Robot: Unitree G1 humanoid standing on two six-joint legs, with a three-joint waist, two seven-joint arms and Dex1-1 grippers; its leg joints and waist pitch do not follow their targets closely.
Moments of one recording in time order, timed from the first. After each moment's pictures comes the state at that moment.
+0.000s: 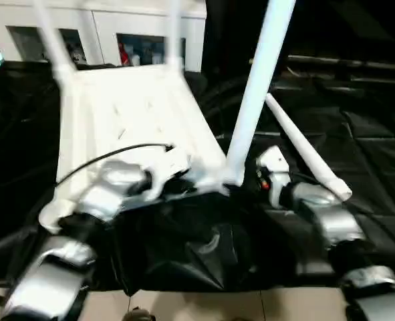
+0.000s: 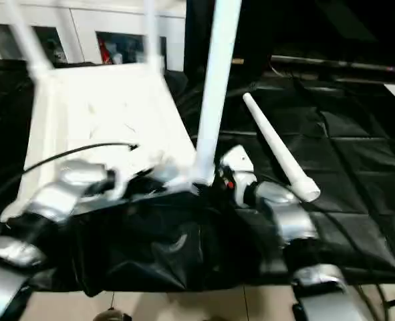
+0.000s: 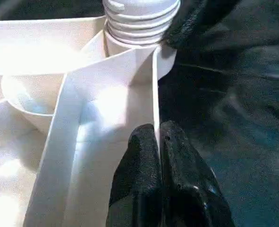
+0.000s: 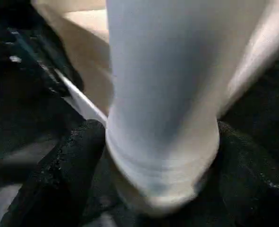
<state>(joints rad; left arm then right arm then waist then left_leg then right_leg) -0.62 0.37 -0.30 0.58 0.04 0.10 -1.19 -0.49 -0.33 0.16 0.59 0.15 0.07 0.99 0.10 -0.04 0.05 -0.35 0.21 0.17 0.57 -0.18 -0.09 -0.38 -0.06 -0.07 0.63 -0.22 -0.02</state>
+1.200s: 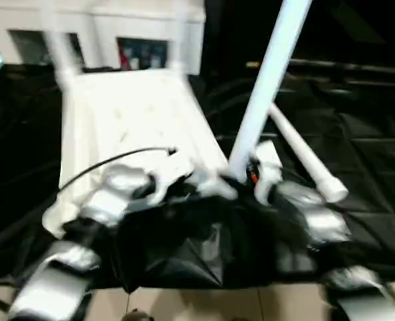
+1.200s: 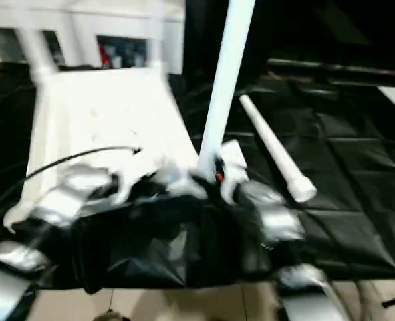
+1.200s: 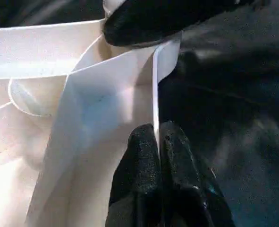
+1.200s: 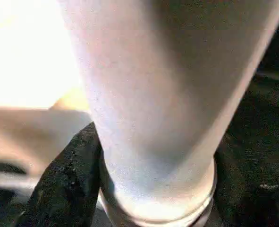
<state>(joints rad) -0.68 0.20 -0.29 0.67 0.13 0.20 -0.85 -0.58 -0.07 0.00 0.71 0.13 0.21 0.34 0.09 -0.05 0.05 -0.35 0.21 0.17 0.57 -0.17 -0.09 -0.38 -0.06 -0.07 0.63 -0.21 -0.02</state>
